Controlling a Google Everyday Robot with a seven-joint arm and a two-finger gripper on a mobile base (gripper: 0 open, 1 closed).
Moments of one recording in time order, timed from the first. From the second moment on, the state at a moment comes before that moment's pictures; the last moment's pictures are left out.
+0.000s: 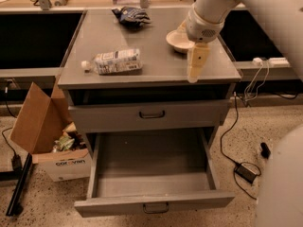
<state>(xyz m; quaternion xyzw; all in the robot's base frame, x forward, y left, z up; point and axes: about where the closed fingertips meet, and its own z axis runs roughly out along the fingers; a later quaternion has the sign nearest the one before) 0.657 -0.130 0.901 -0.72 0.67 -0.01 0.18</state>
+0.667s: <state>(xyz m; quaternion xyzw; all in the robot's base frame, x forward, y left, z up) 0.690 -0.111 0.886 -0.72 0.66 0.00 0.21</state>
